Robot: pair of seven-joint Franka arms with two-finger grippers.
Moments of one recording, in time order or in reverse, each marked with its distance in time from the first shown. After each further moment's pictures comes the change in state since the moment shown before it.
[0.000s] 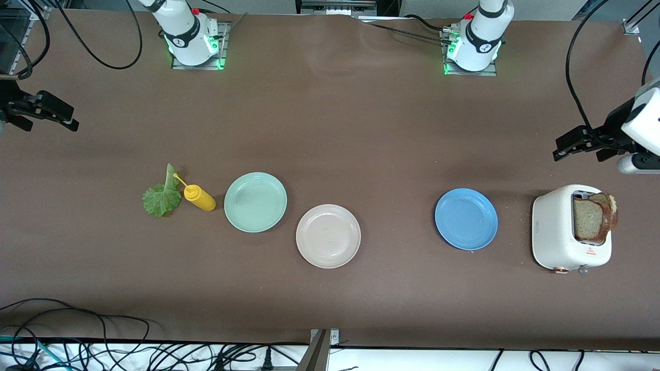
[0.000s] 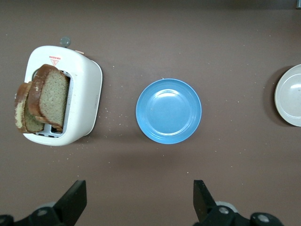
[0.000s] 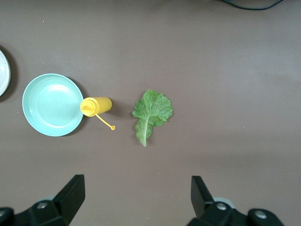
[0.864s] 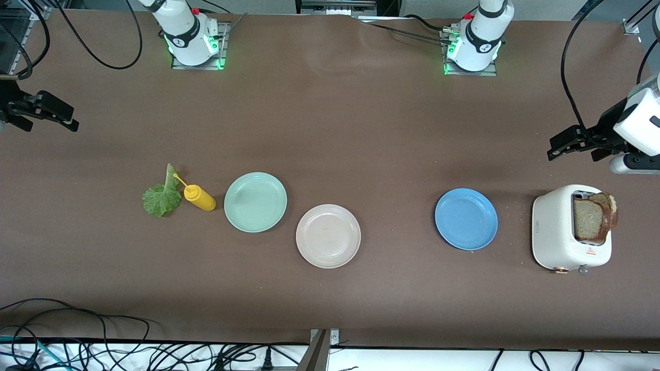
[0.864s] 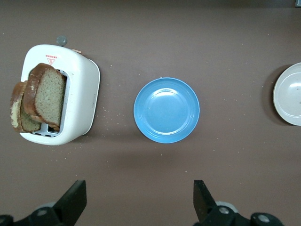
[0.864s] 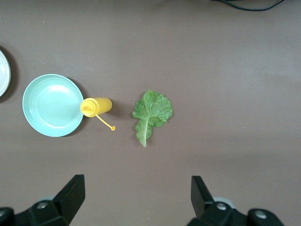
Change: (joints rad) left arm -0.003 0.002 -0.002 0.000 0.000 -0.003 -0.005; right arm 0.000 0.000 0.000 0.000 0.000 0.002 0.000
